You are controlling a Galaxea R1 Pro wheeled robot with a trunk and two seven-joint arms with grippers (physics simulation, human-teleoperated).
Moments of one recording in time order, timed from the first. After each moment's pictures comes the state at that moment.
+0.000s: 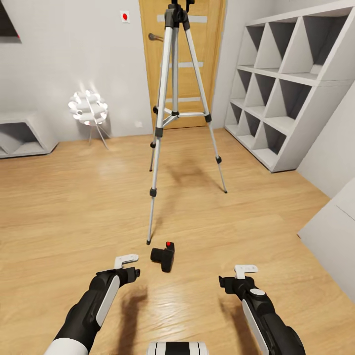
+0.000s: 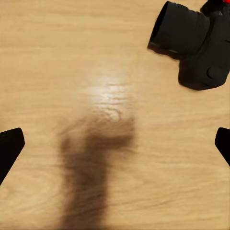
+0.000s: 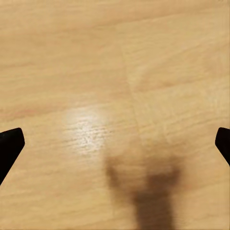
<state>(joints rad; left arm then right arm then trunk) -0.46 -0.06 -0.01 -1.04 0.22 0.69 0.19 -0.32 0.01 0.05 -1.13 -0.03 0.49 -0.06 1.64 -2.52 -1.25</state>
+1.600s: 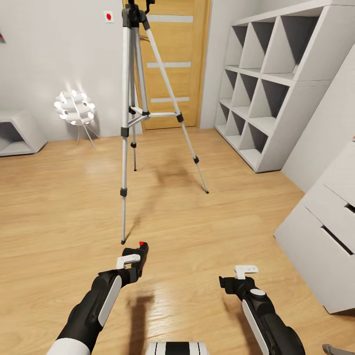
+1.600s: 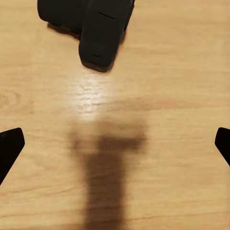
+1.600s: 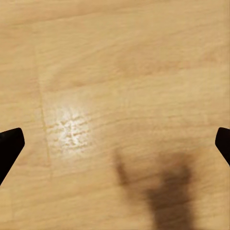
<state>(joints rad) -0.46 -0.07 -0.02 -1.04 0.22 0.69 0.20 -0.32 0.01 0.05 -1.12 -0.03 0.49 -0.07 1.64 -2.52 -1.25</state>
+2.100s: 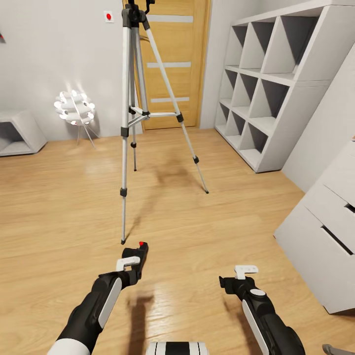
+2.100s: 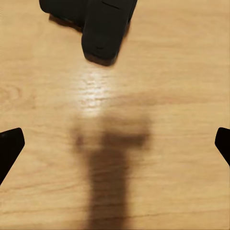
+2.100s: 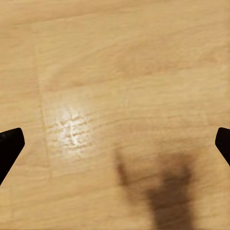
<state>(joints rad) -0.46 -0.07 -0.02 -1.01 0.22 0.67 0.20 -0.32 0.01 0.05 -1.12 -0.03 0.48 -0.07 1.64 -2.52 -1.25</state>
